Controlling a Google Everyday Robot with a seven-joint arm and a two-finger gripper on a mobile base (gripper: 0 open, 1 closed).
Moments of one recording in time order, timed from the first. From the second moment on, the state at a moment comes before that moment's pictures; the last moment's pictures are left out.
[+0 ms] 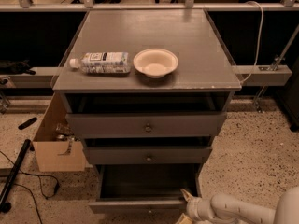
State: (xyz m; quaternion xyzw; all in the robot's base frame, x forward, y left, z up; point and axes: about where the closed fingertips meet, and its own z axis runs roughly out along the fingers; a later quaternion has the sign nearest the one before) arm 0.457 -0.148 0.185 -0.54 0.76 0.18 0.32
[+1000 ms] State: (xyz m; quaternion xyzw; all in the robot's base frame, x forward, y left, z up) arm 0.503 -0.134 0.138 -0.53 0.78 0.18 0.29
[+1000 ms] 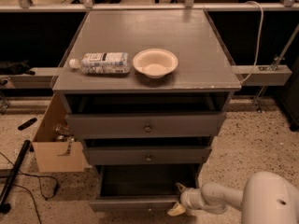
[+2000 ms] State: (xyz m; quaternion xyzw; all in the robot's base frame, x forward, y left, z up) arm 0.486 -0.139 0.163 -0.54 0.77 0.17 0.30
